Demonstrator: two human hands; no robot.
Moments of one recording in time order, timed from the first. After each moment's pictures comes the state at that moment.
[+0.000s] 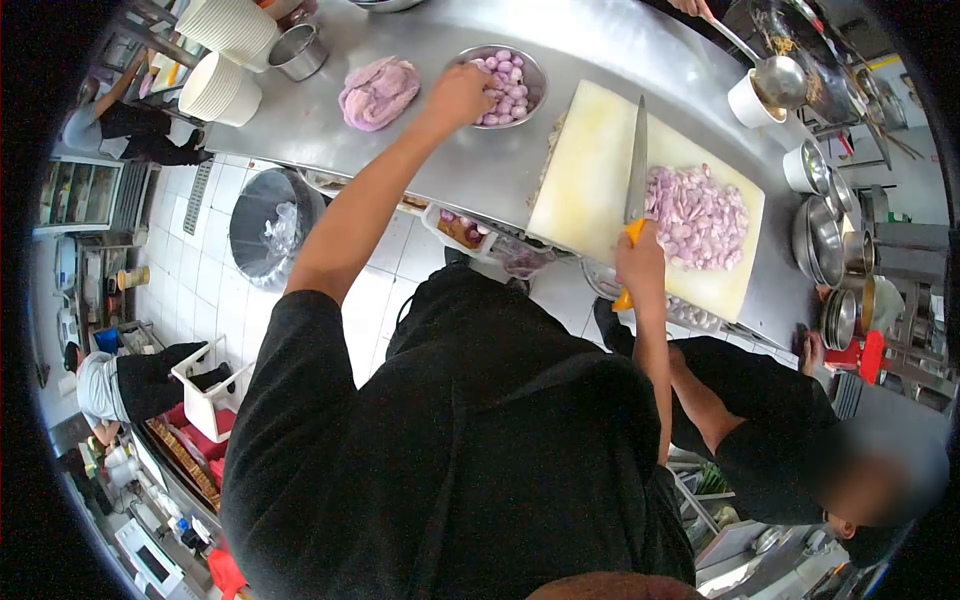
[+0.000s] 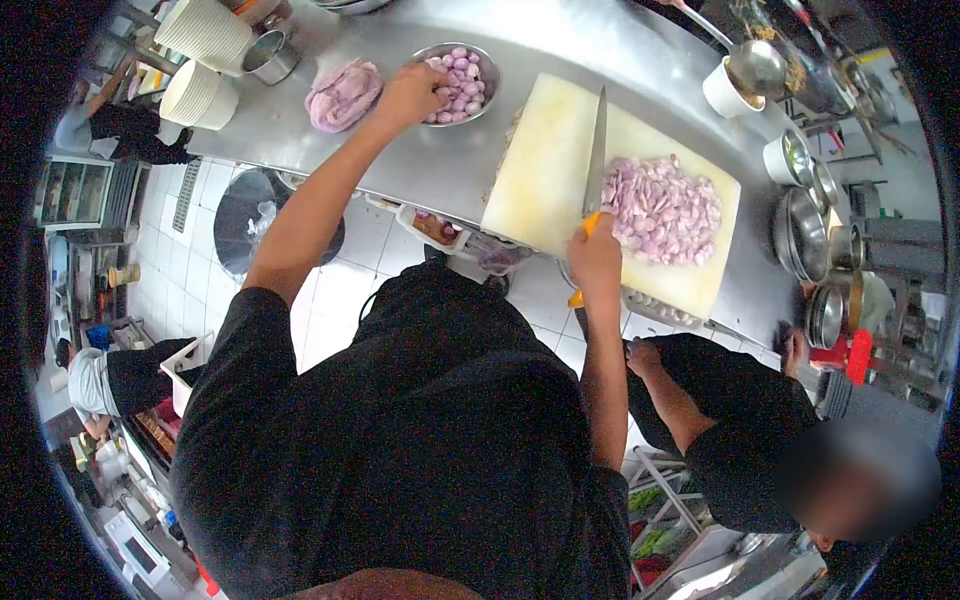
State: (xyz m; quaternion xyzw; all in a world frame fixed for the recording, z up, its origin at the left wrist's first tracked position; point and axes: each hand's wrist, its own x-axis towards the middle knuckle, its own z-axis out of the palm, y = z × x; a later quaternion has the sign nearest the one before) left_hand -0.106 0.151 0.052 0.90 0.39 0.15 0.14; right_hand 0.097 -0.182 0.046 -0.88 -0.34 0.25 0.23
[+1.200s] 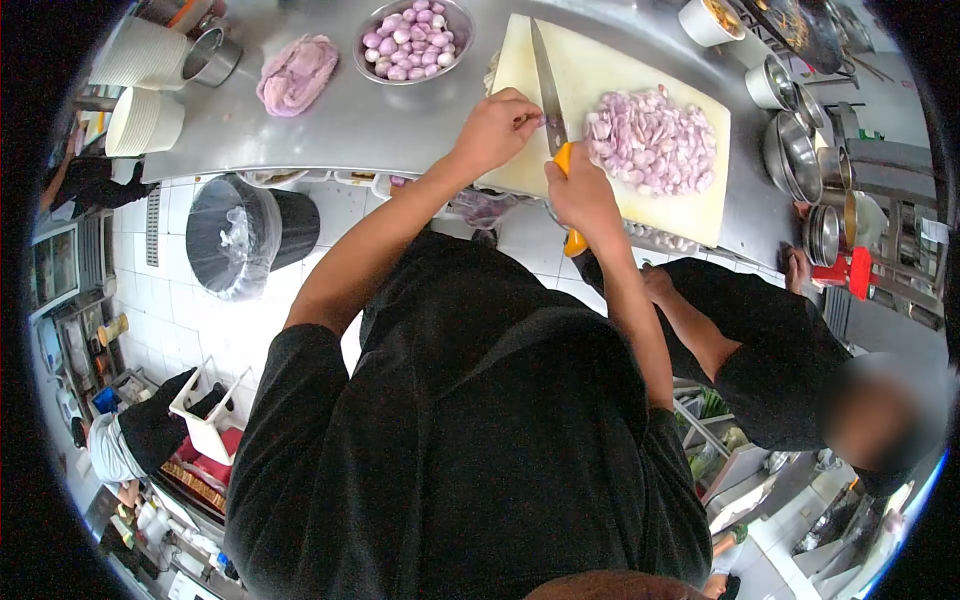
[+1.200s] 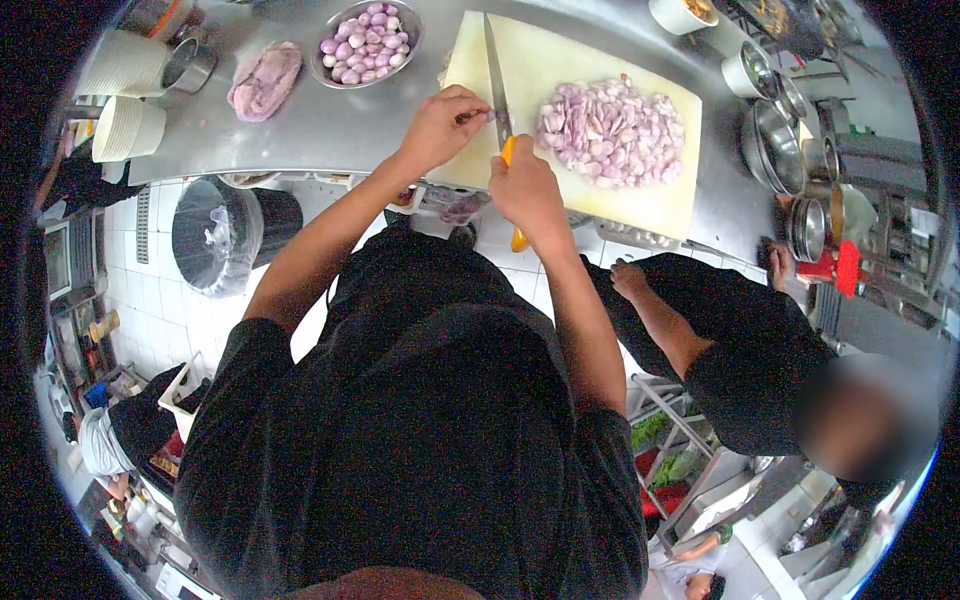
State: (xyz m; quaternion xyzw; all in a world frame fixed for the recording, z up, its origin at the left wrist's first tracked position) left_hand -0.033 -0.011 0.012 0.83 0.22 0.31 0.40; right_hand 0.060 -0.162 0.097 -0.85 -0.40 0.28 0.20
